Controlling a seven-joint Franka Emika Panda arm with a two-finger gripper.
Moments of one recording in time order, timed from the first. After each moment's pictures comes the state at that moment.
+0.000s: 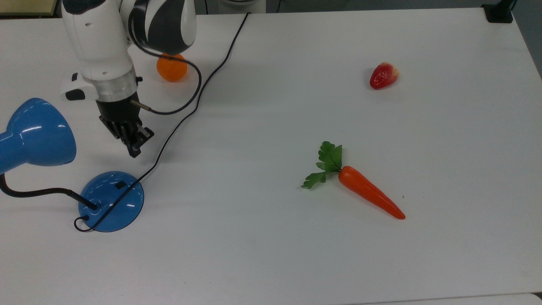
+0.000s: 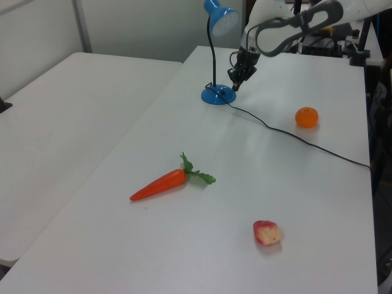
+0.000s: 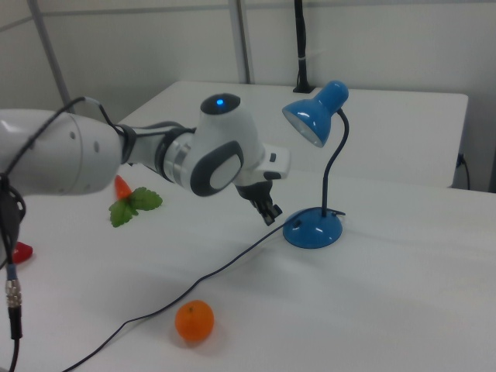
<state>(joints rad) -0.25 0.48 0.06 -1.64 0.03 2.43 0.26</state>
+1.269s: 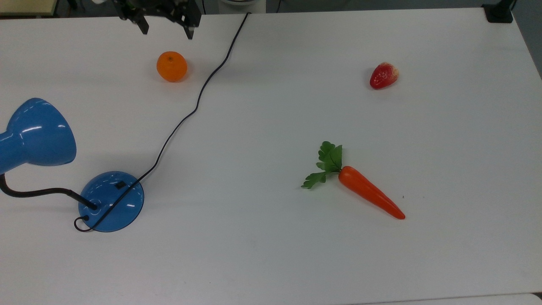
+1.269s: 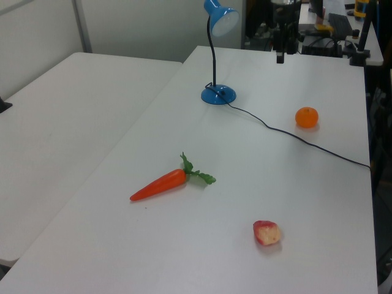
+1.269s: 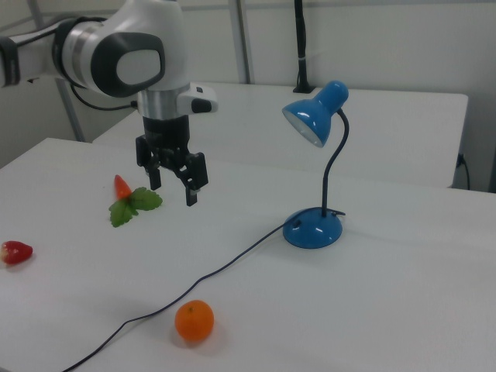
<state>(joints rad) 0.28 0.08 -0.44 -1.67 0.08 1.64 -0.08</state>
